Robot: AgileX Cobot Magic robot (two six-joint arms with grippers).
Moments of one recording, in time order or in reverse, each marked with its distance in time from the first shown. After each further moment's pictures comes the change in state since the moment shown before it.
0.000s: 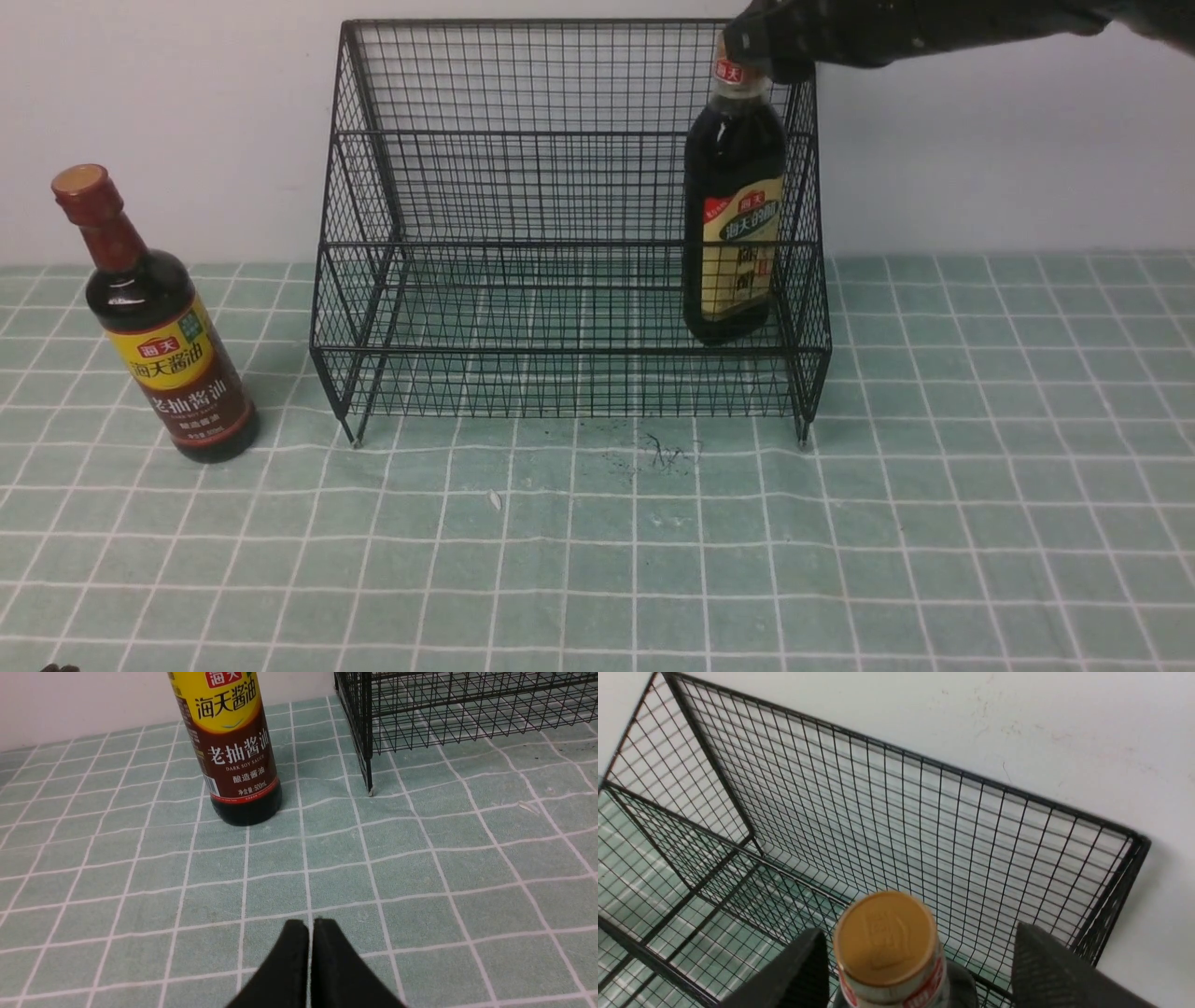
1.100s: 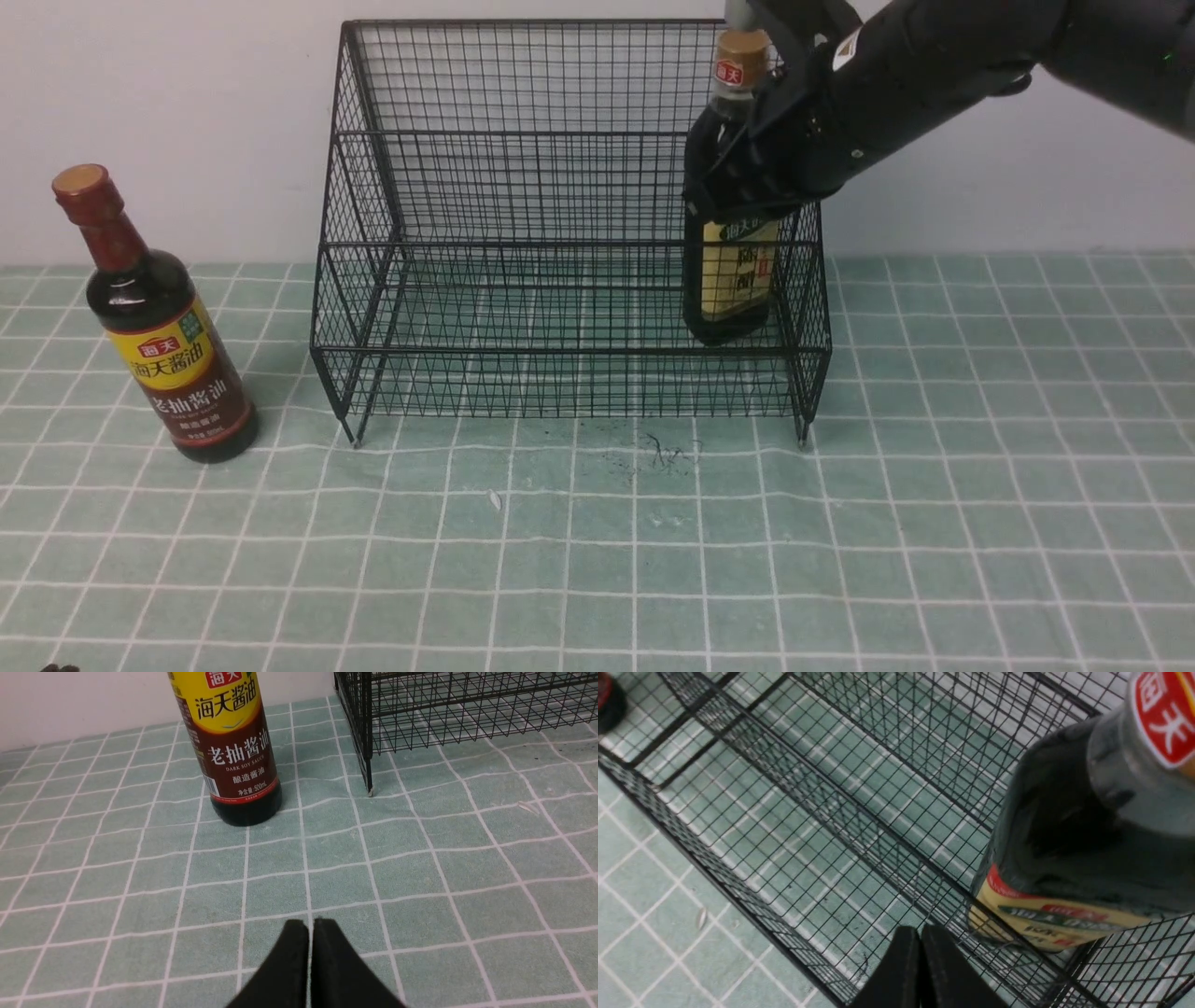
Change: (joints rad) right arm 0.116 0.060 -0.003 -0.188 0.314 0.079; left arm 0.000 0.000 0.000 0.000 0.000 0.000
